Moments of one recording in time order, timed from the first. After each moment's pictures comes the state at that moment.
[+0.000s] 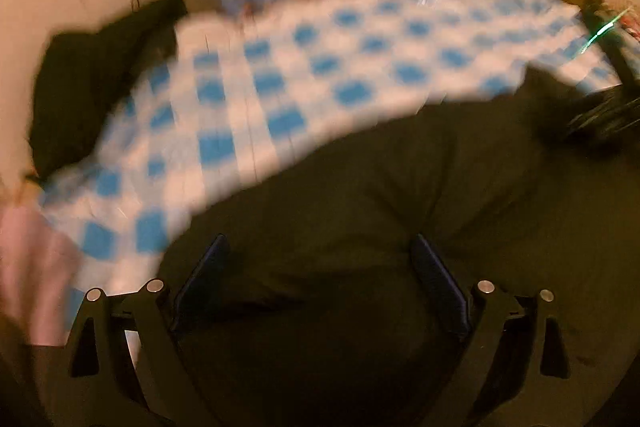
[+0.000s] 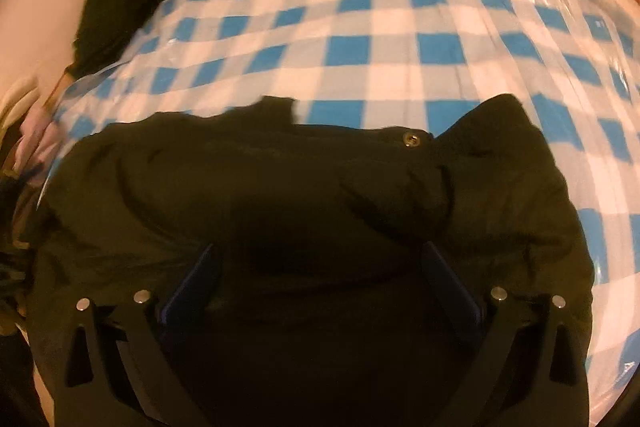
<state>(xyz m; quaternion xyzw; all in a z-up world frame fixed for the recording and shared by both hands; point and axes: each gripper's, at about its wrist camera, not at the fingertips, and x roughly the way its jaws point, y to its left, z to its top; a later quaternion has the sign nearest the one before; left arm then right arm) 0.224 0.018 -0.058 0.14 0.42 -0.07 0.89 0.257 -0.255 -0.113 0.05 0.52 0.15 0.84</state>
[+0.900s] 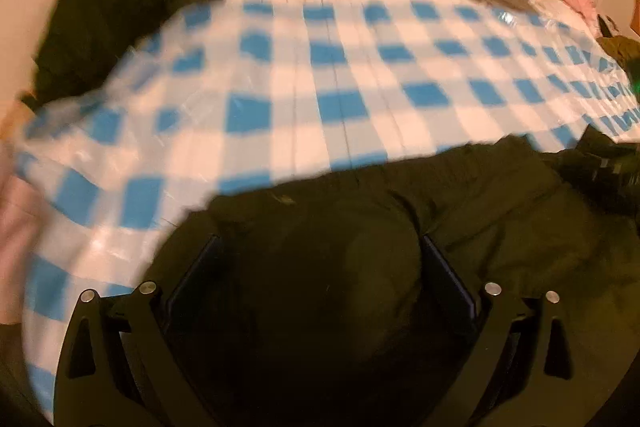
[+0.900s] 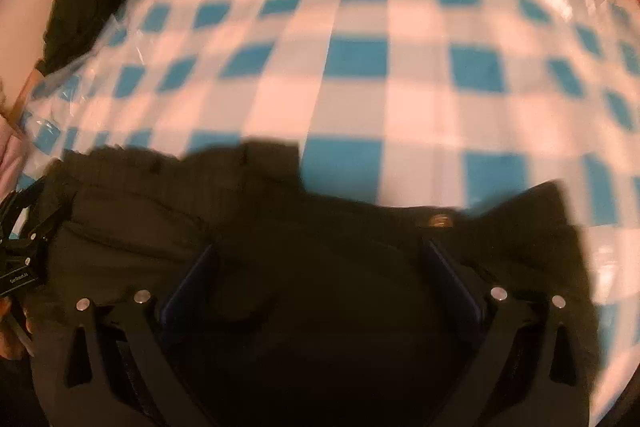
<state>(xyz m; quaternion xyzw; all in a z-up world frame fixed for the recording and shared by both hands) 0.265 0.053 -0.067 0.06 0.41 0.01 0.91 0.318 -0.230 -0.098 0.02 0.51 0.14 0.85</state>
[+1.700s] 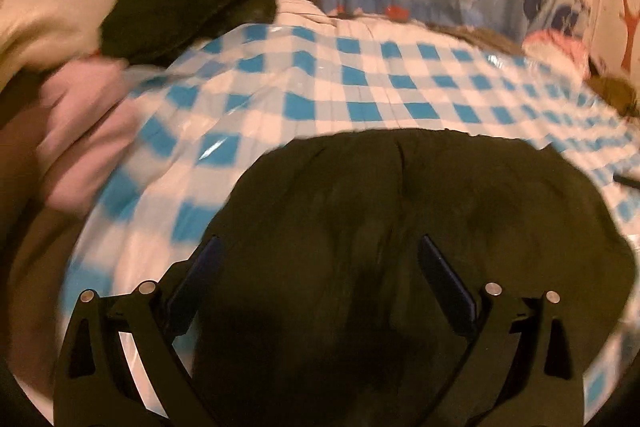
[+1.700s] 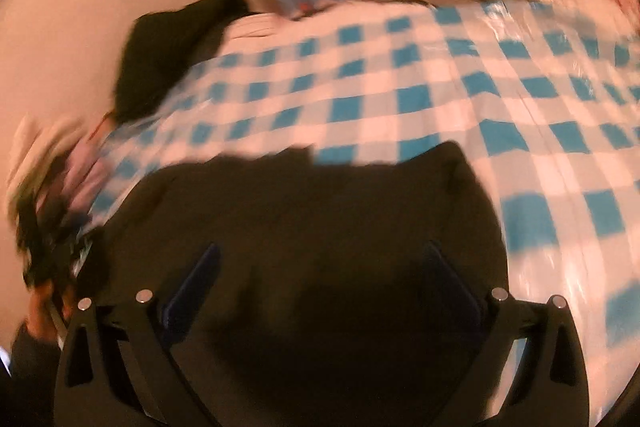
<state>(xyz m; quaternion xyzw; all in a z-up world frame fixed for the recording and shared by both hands) 0.119 0.117 -0.032 -0.03 0.37 0.01 0.93 0.139 -0.273 -0.028 0.06 0.42 0.21 0.88</state>
